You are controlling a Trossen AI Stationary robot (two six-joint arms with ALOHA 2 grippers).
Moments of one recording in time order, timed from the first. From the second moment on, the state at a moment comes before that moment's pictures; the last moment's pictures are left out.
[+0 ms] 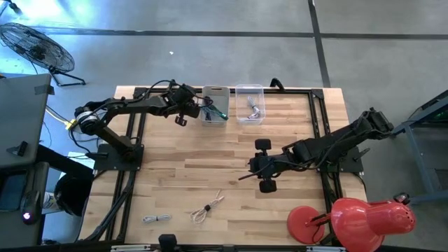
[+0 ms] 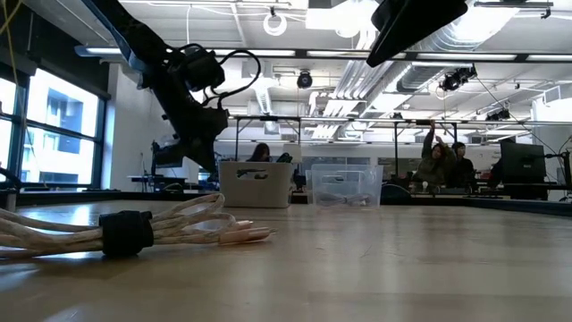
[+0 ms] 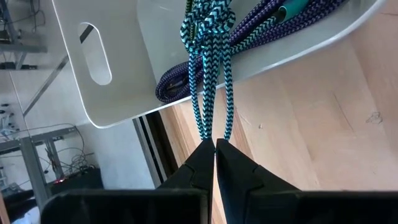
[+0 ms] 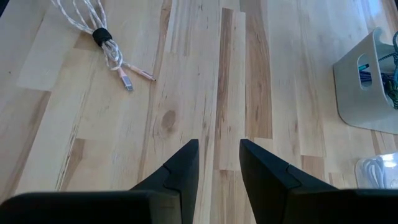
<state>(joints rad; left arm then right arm) 0.60 1.50 0.82 -0.17 -0.23 1.15 0.35 1.44 1.11 -0.56 0.29 0.12</state>
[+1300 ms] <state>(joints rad) 0.65 1.49 0.94 -0.43 -0.28 0.75 0.33 1.44 0.91 -0.32 0.28 0.07</state>
